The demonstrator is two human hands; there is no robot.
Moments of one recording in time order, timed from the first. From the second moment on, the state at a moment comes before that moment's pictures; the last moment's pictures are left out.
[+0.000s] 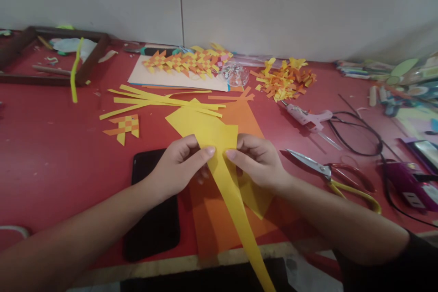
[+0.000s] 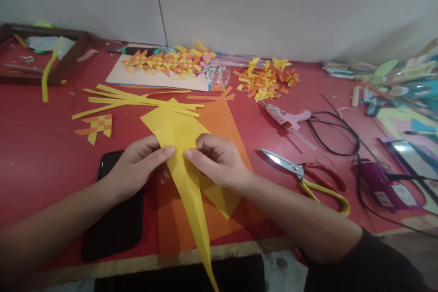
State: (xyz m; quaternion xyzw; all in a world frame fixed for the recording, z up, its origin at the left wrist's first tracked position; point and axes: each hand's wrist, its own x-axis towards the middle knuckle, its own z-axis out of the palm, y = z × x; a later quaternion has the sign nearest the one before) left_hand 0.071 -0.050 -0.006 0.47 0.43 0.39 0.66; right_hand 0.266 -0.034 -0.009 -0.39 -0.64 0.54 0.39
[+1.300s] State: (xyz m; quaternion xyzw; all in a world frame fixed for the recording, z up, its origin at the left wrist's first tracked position) left_hand 0.069 -0.050 -0.008 0.47 0.44 0.34 0.69; right_hand 0.267 -0.032 -0.010 -0.36 -0.64 0.57 0.36
